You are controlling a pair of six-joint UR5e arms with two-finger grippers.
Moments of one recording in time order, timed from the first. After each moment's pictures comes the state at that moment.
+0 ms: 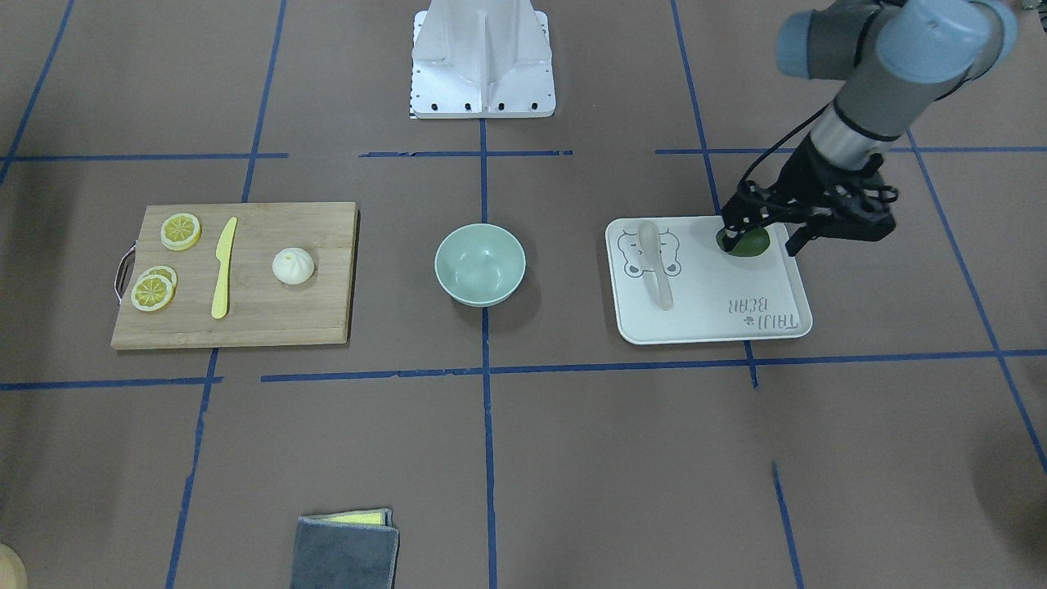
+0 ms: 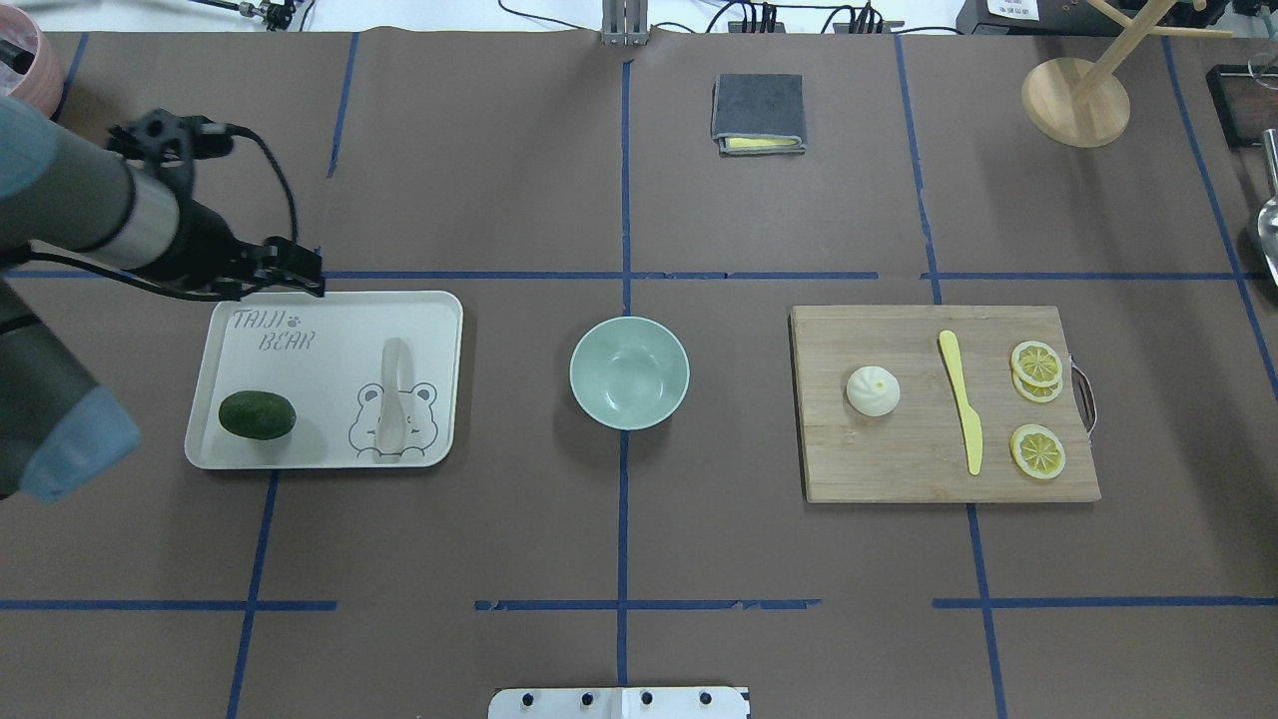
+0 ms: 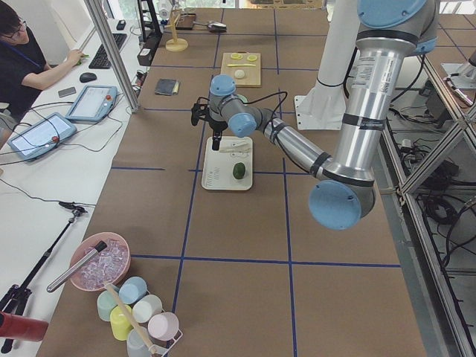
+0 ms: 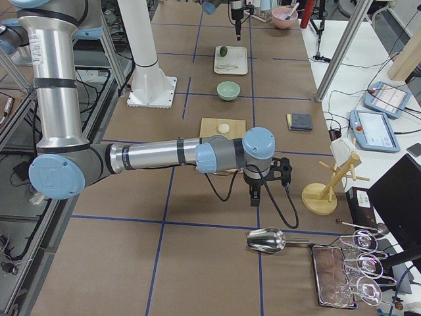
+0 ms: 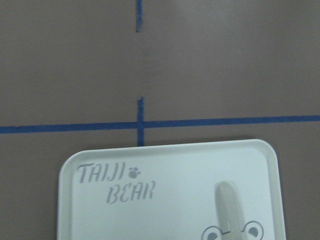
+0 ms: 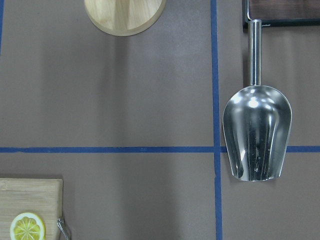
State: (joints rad) left arm -0.83 -1.84 -1.87 -1.86 -2.06 -1.04; right arm 1.56 -1.51 1.67 -1.52 2.42 0.18
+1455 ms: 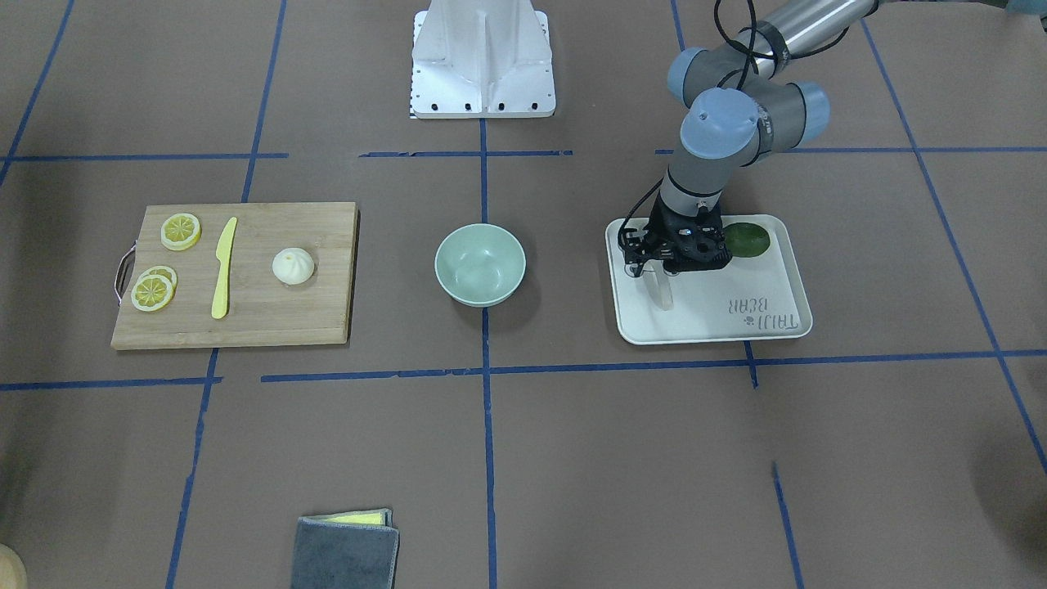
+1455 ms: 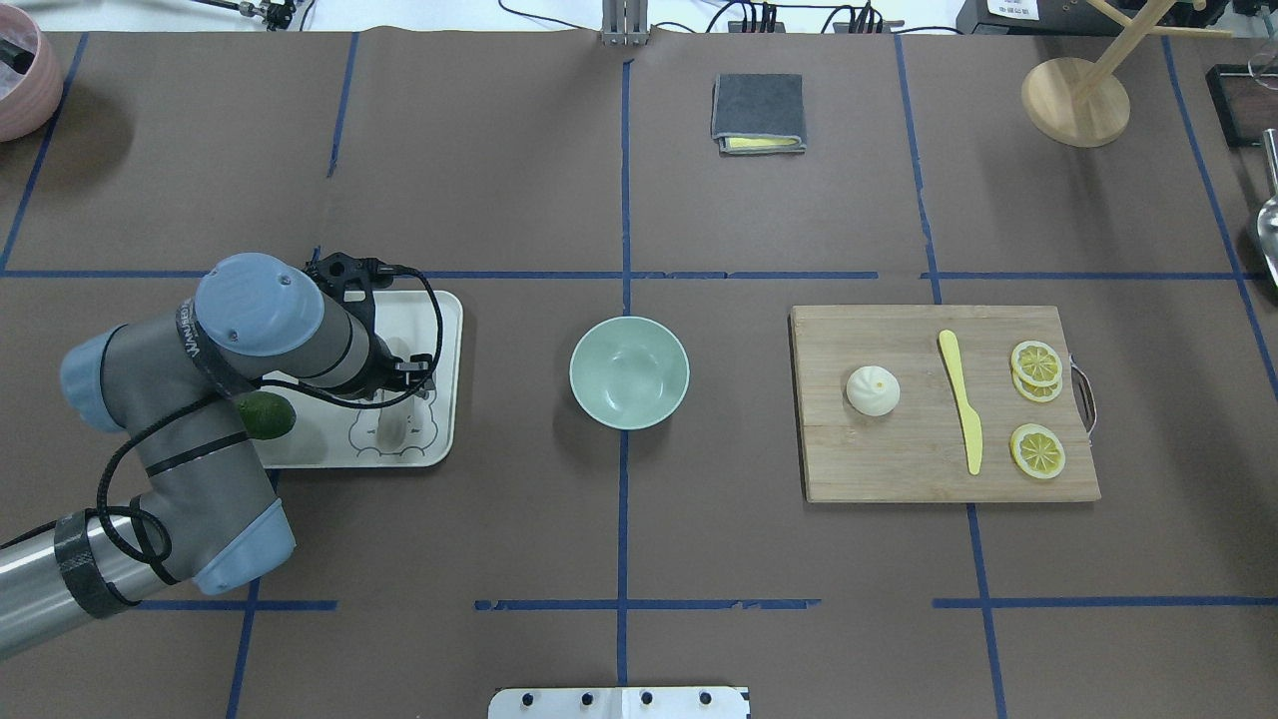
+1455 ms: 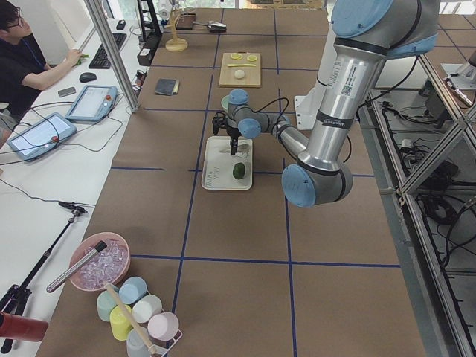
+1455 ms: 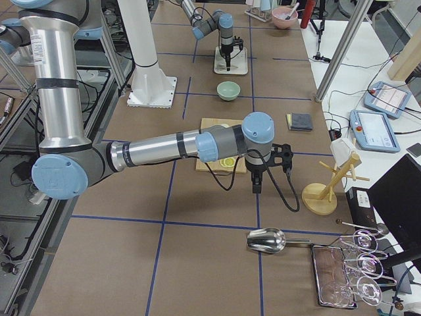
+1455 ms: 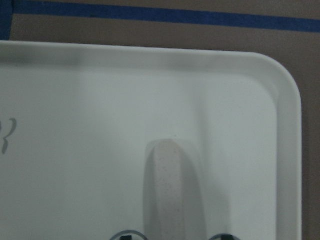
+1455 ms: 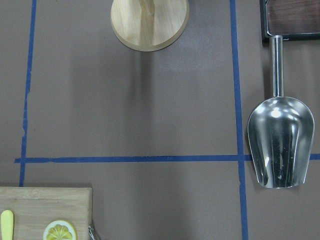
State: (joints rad) left arm -0.59 -1.94 -1.68 -1.87 -1.87 -1.22; right arm 1.54 -1.51 1.73 -1.52 2.43 0.26
